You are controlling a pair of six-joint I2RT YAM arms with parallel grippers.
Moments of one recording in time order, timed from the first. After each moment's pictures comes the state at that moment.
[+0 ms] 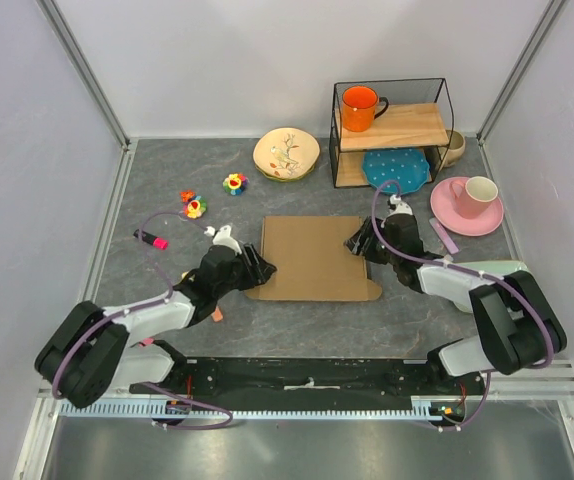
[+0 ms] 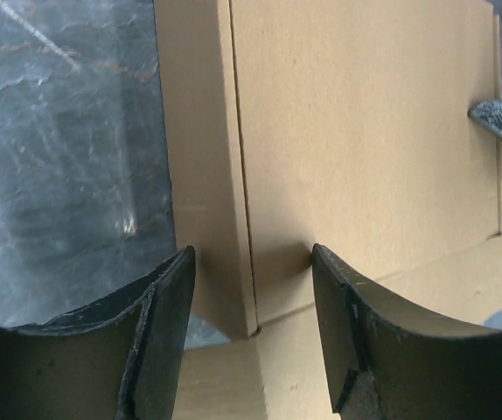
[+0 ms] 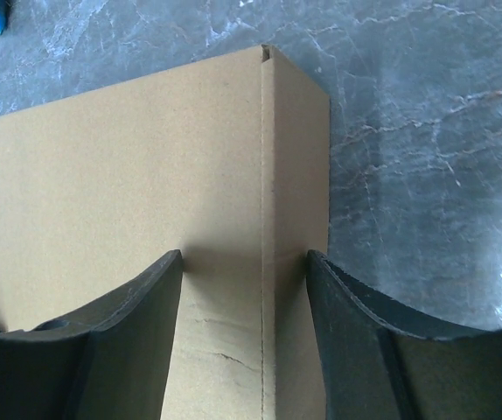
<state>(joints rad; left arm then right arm) -0.60 1.27 0.38 0.36 -0.02 -0.77 0.36 1.42 0.54 0.28 -0.07 0.66</state>
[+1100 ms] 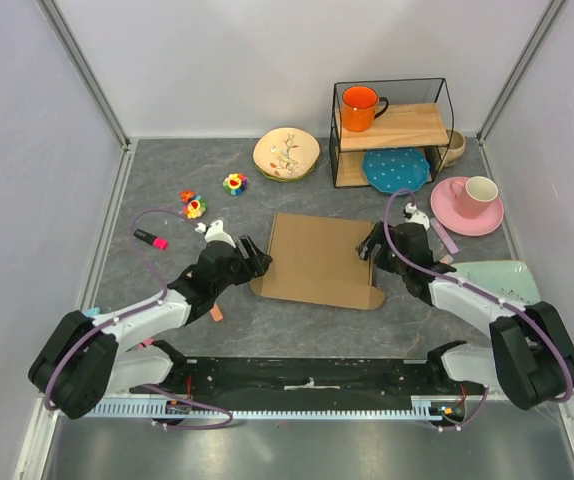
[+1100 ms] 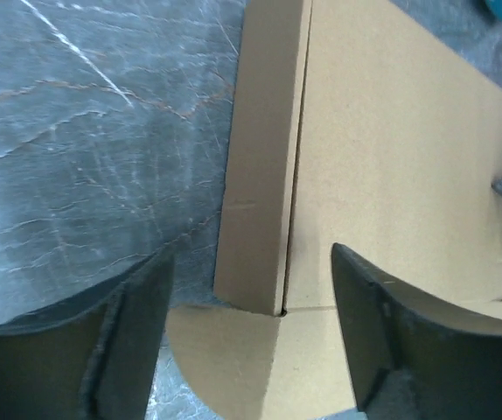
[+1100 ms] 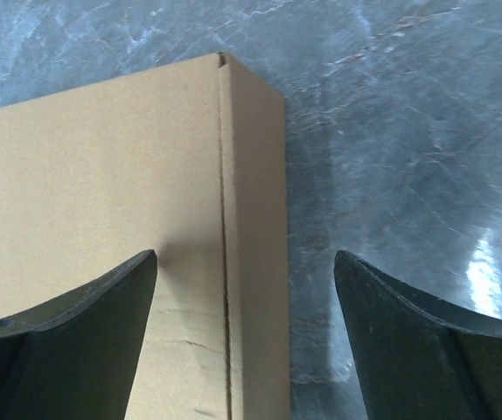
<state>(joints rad) -0.60 1.19 0.39 0.26 -0.12 -0.81 0.36 1.27 0.47 0.16 0.07 0.69</state>
